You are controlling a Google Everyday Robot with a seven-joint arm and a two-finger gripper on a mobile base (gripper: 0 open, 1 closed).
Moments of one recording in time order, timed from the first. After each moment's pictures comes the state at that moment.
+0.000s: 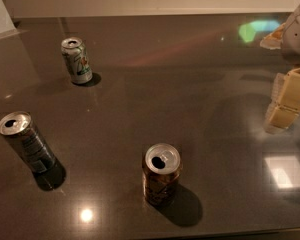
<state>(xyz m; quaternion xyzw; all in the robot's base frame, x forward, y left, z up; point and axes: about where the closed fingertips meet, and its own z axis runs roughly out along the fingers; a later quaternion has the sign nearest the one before) 0.438 -0.217 0.976 -0.60 0.78 -0.03 0.16</state>
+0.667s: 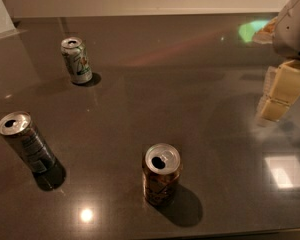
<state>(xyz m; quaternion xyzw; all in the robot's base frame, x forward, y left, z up) 0.449 -0.204 0.980 -0.61 0.77 -0.03 0.17</state>
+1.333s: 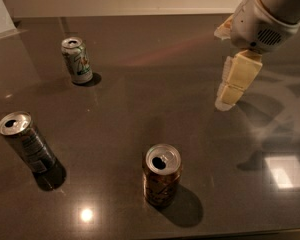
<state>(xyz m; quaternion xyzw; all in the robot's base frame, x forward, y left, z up) 0.498 -0.150 0.968 -0.64 0.74 0.02 0.21</state>
